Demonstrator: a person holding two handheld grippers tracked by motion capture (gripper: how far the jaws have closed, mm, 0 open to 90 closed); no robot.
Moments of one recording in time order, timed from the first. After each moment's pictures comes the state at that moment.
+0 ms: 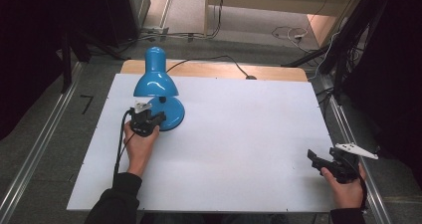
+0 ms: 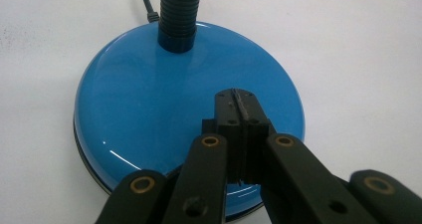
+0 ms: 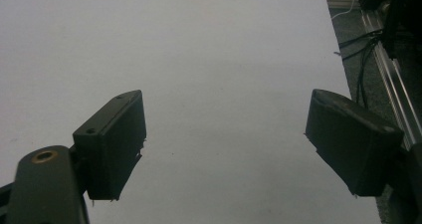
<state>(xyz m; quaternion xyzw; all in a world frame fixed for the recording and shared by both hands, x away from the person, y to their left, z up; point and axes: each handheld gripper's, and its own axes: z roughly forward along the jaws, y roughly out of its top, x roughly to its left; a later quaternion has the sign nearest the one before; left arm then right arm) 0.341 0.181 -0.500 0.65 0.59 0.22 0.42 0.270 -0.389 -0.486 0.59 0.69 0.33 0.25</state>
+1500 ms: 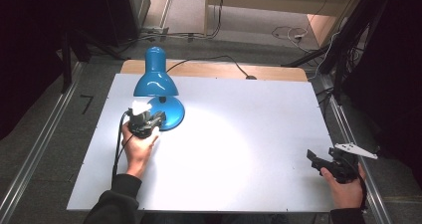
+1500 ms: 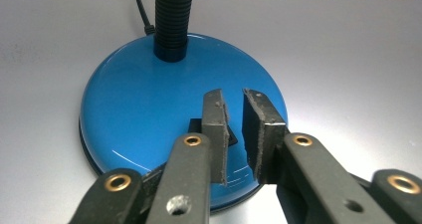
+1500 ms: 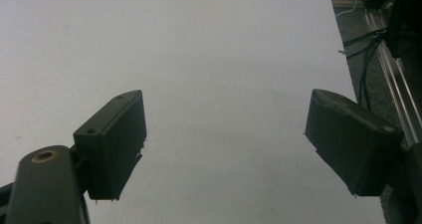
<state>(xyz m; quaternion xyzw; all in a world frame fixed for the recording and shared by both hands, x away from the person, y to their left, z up) 0.330 0.181 -0.490 0.65 0.57 0.23 0.44 0.270 -0.388 -0.486 0.59 0.69 0.33 0.25</state>
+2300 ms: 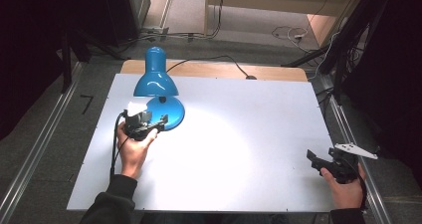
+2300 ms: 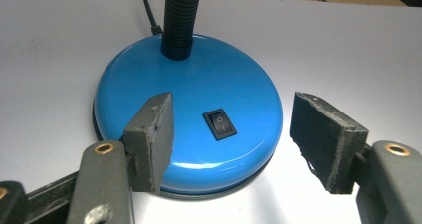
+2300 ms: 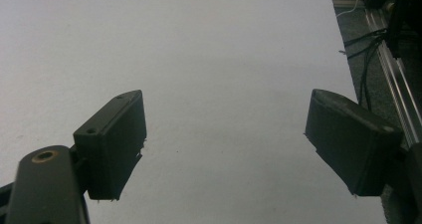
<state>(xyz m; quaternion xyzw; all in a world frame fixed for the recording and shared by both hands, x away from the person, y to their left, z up) 0.320 0.187 -0.484 0.65 0.58 0.23 0.44 0.270 -0.387 -0.486 0.59 0.69 0.33 0.25</state>
